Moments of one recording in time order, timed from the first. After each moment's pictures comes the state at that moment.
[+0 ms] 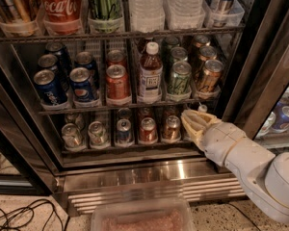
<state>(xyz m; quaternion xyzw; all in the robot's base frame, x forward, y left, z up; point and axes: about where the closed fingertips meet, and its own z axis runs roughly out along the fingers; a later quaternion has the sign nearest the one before) 0.510 -0.133 0.814 -0.31 0.69 0.10 0.65</state>
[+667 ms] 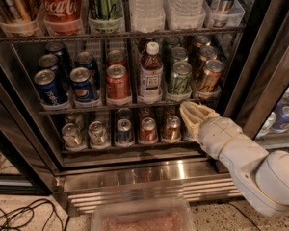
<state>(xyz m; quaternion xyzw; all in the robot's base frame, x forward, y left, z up) 0.529 -0.133 0.826 -0.29 0.66 0.09 0.68</state>
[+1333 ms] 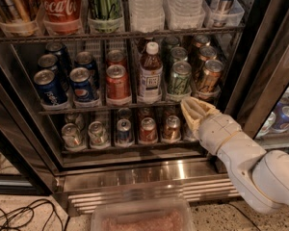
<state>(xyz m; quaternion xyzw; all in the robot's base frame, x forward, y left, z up) 0.540 -0.137 0.834 -0.28 0.65 0.07 0.71</state>
